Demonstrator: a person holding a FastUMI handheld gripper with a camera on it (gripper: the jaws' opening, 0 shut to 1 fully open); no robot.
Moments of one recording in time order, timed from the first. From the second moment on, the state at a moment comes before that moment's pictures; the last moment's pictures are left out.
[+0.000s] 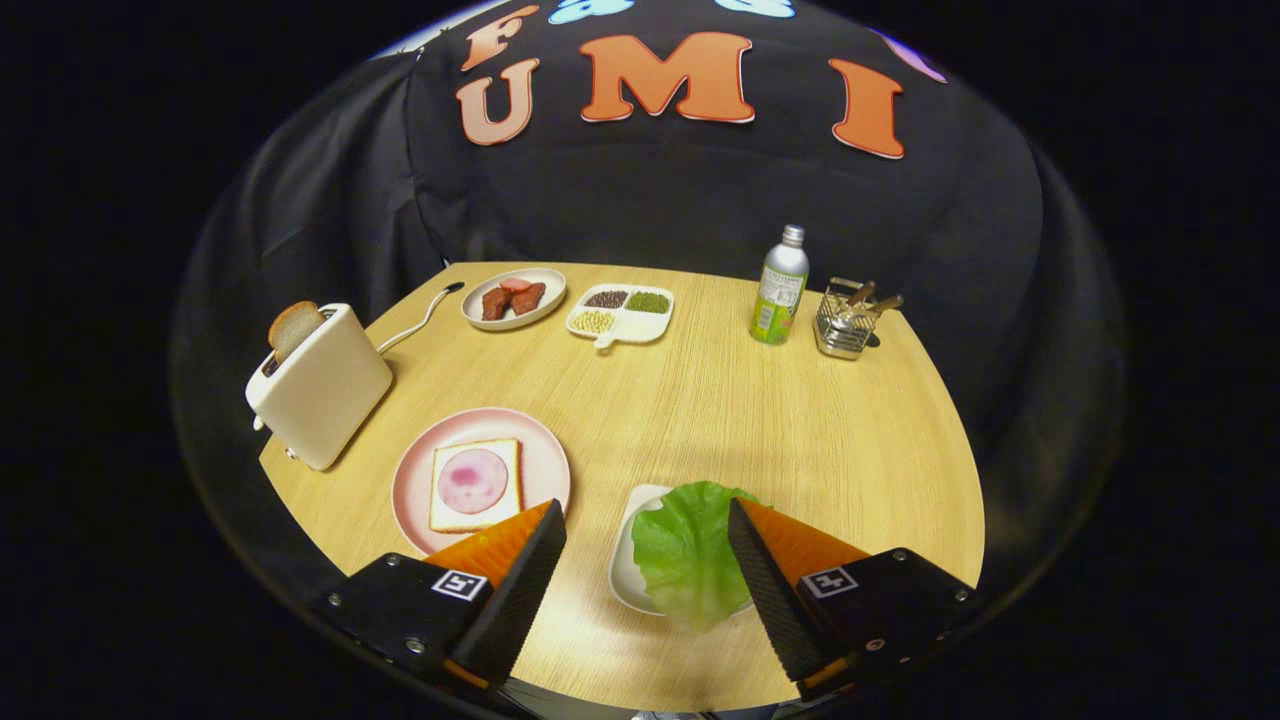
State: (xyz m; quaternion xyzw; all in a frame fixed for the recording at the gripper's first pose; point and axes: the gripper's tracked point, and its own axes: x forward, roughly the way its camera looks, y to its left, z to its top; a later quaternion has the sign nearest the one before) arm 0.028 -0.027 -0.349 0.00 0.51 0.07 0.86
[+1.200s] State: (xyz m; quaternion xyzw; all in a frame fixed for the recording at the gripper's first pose) arm -0.002 -0.057 -0.475 -0.01 0.63 0.06 0.77
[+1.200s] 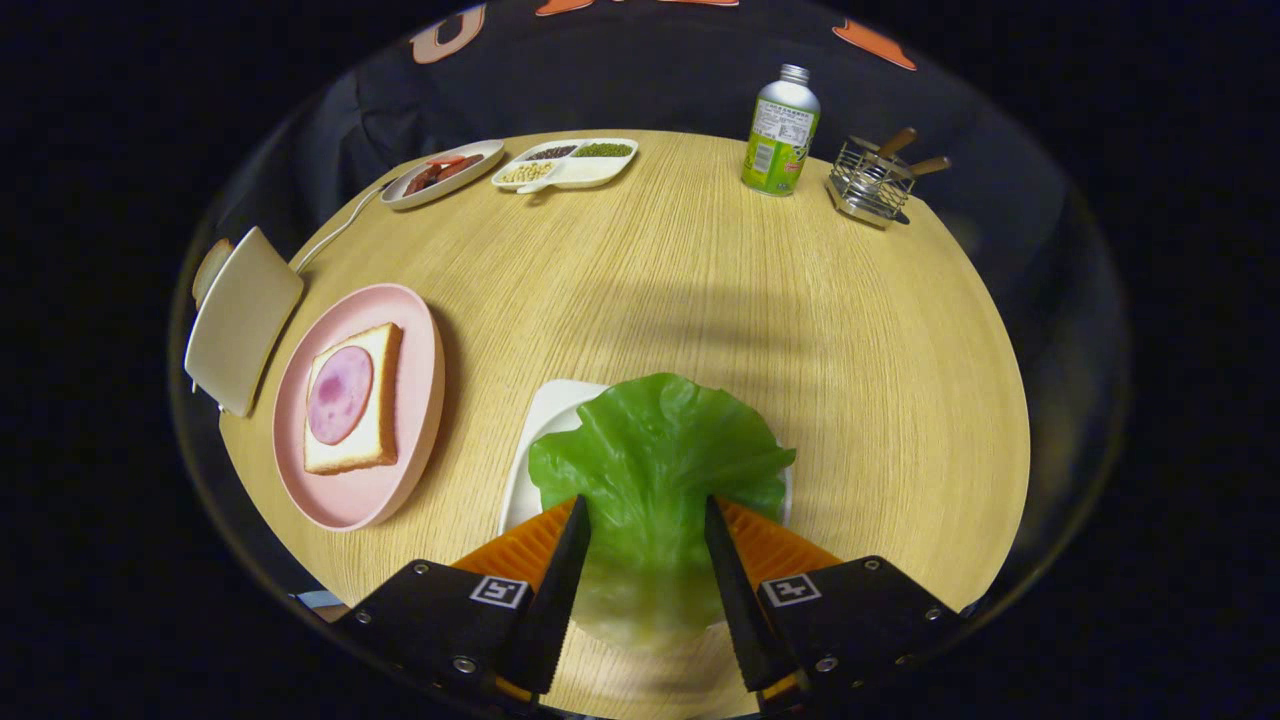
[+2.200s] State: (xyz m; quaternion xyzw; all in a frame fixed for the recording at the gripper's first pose) arm 0.003 -0.035 -0.440 0.05 0.59 0.05 0.80
